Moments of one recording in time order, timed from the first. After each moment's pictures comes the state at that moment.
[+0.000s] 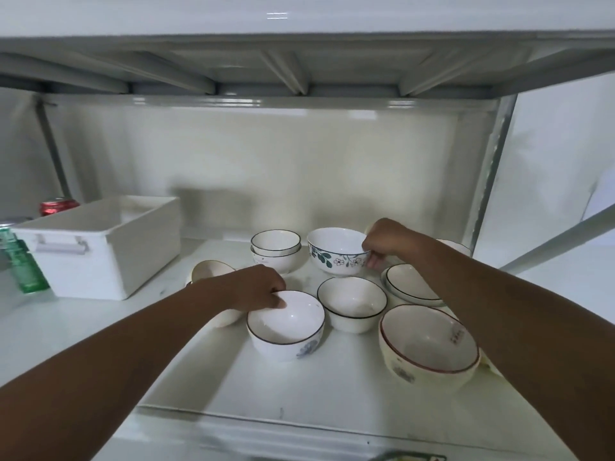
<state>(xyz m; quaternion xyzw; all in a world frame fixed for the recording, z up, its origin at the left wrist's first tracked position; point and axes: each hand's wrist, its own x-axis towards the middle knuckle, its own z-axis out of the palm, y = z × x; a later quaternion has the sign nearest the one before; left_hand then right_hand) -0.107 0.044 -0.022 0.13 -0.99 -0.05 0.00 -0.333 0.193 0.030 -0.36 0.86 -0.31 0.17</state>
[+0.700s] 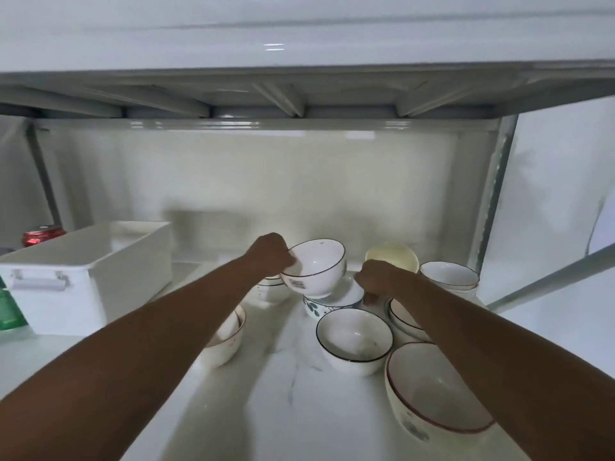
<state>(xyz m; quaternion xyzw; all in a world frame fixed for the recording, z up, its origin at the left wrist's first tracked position) -0.188 0.025 0.040 0.35 -0.91 -0.14 0.16 -0.335 0.172 0.012 -0.36 0.91 -0.16 0.13</state>
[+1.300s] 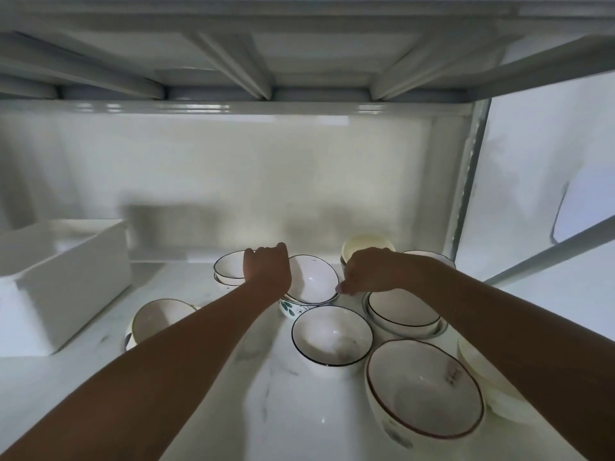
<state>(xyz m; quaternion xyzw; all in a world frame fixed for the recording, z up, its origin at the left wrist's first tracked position) -0.249 0.026 -0.021 0.35 -0.92 0.12 0.16 -0.346 0.198 0.028 -0.50 0.87 0.05 0.03</state>
